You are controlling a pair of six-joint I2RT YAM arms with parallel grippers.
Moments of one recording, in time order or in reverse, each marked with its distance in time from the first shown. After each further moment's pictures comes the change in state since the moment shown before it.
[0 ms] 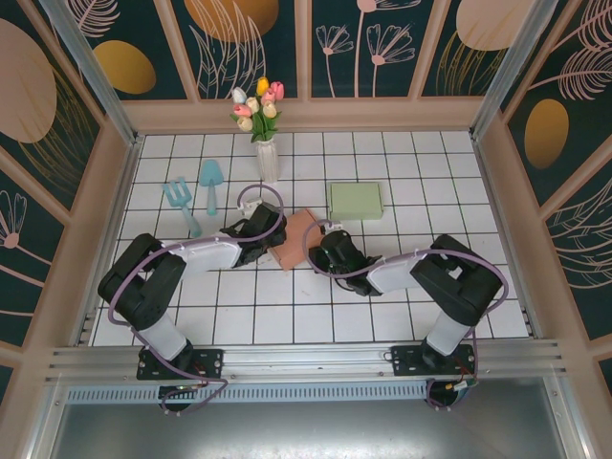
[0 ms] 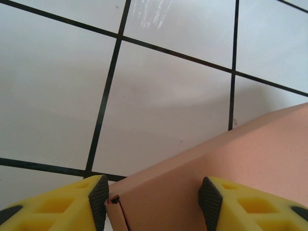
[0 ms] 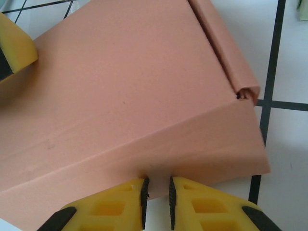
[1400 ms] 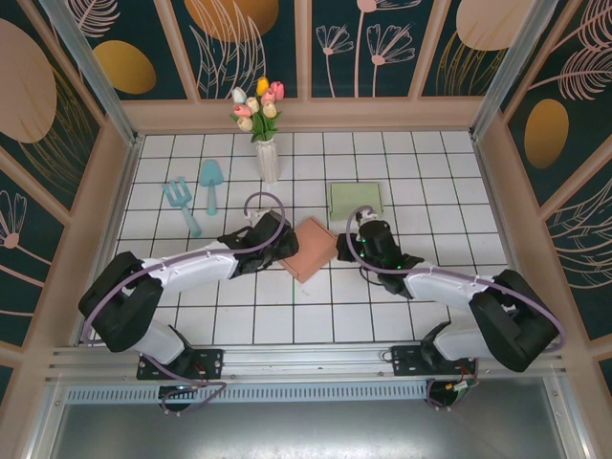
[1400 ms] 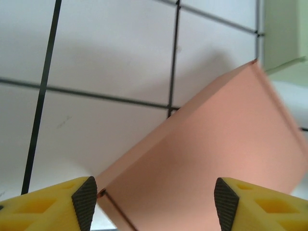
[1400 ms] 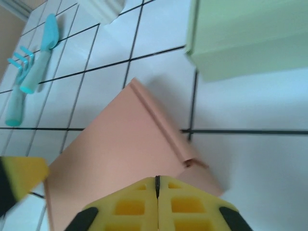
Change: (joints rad) left arm -0.105 -0.156 0.026 -0.198 0.078 -0.072; right arm -0.212 -0.385 -0.124 -0.159 -0.123 0.045
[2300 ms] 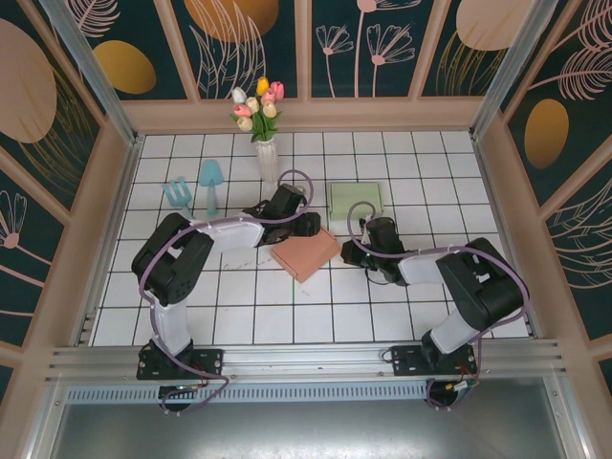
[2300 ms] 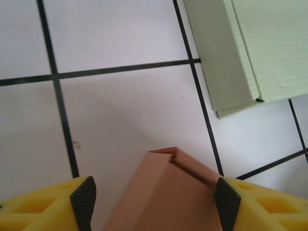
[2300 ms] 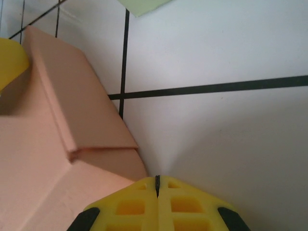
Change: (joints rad) left arm 0.098 0.388 0.266 0.200 0.248 0.362; right arm -0.144 0.280 0.000 0.100 -0.269 0.004
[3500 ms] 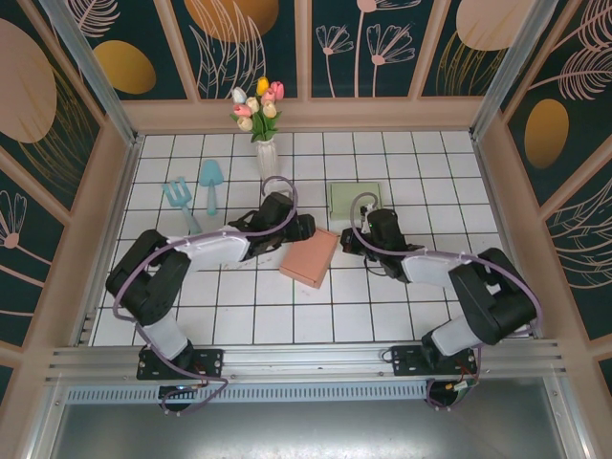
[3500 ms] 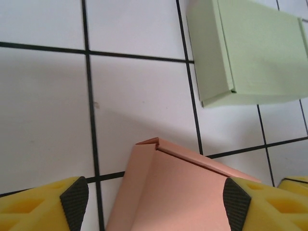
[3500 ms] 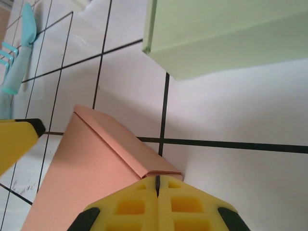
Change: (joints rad) left arm -0.022 -0.212 -0.177 0.041 -0.051 -0.171; right arm 0.008 -0.124 0.045 -0.054 0.069 -0.024
